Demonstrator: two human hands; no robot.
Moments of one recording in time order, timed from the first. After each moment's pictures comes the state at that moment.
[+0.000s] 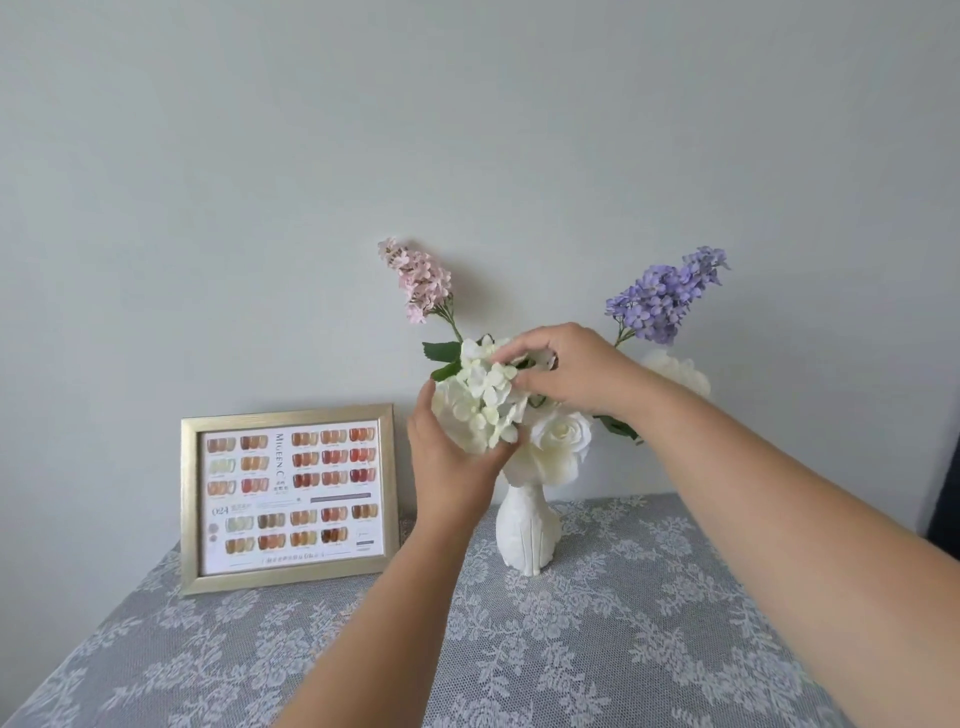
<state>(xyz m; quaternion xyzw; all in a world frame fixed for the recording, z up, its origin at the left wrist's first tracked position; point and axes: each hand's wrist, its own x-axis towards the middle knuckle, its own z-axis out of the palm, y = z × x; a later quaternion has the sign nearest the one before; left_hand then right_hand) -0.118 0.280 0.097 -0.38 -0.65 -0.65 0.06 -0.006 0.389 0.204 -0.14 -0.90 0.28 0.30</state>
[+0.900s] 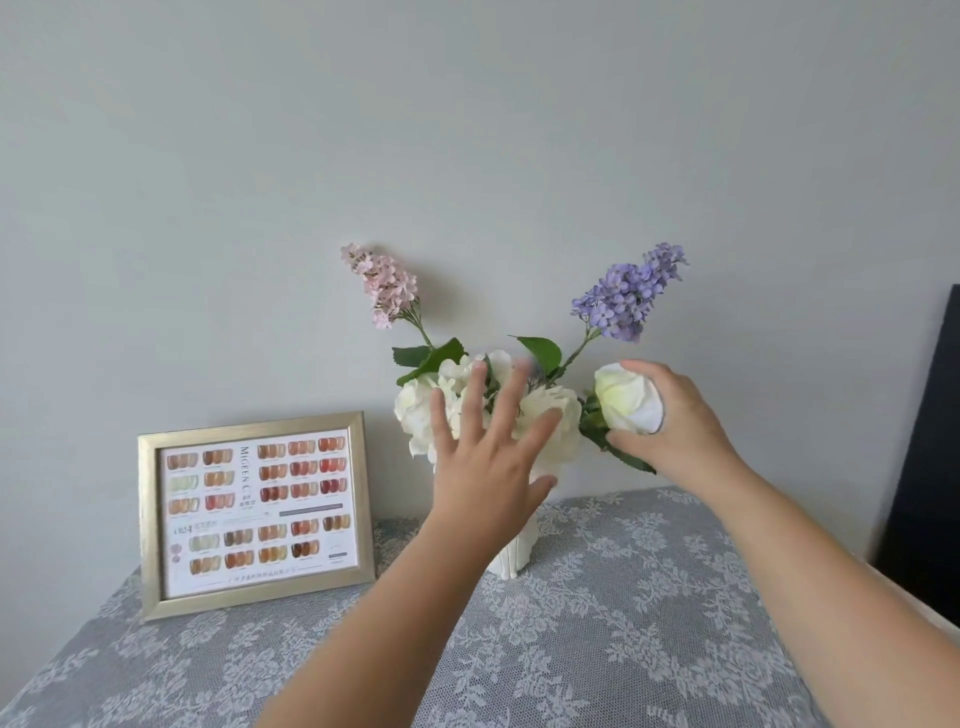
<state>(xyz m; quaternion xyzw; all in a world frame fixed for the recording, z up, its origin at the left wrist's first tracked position) -0.078 0.293 0.109 -0.57 -0.69 -0.17 0.41 0.090 0.442 0.123 -0.32 -0.81 0.21 0.44</state>
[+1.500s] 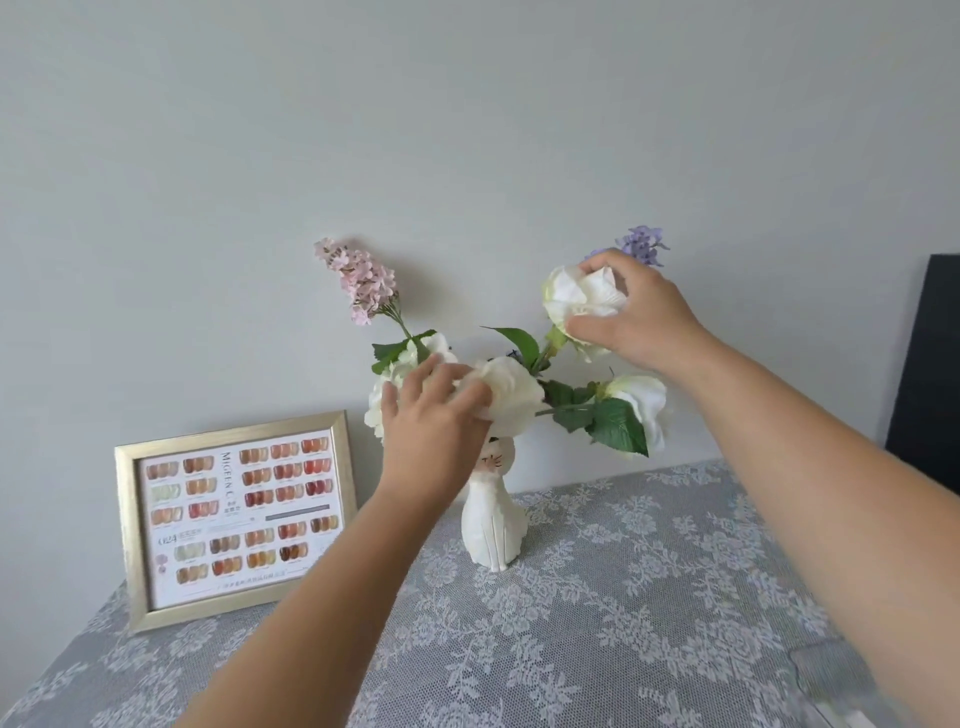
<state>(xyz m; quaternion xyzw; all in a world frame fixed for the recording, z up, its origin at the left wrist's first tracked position) -0.106 0.292 0.132 -0.57 -0.68 -0.31 0.34 0.073 0.437 0.218 -0.26 -0.81 0.23 0.48</state>
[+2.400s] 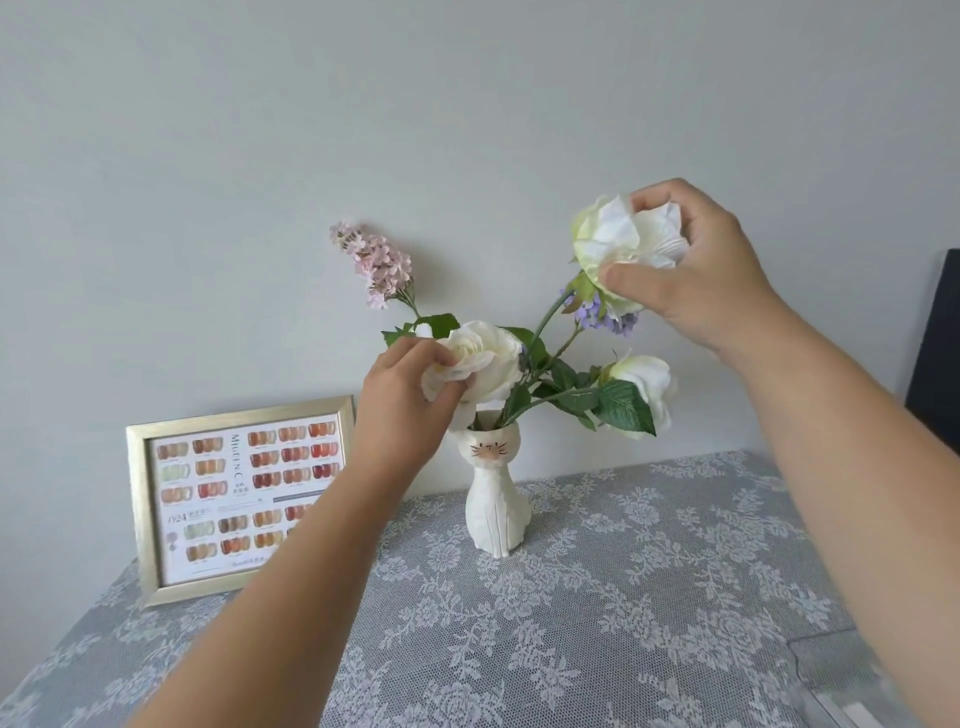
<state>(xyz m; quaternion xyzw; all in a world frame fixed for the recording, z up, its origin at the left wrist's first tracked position) -0.129 0.280 0.146 -0.55 -0.61 -0.51 0.24 0.103 0.397 0.242 -0.16 -0.77 0.26 0.57</state>
